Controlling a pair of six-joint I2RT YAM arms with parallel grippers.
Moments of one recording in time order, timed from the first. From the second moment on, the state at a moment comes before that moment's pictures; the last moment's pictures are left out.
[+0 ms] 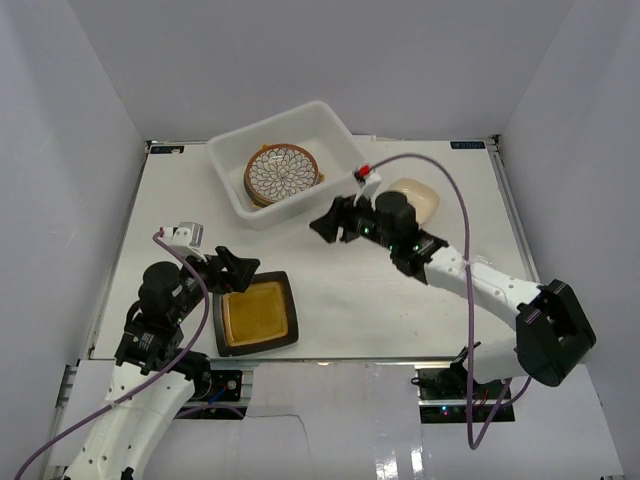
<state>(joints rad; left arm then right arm) -0.31 0.40 0.59 -0.40 0.17 -0.43 0.70 1.41 1.01 0.20 -0.18 0.44</state>
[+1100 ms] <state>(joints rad) -0.32 0.37 0.59 -0.41 0.16 -0.43 0.96 1.73 0.46 0.92 -0.33 1.06</state>
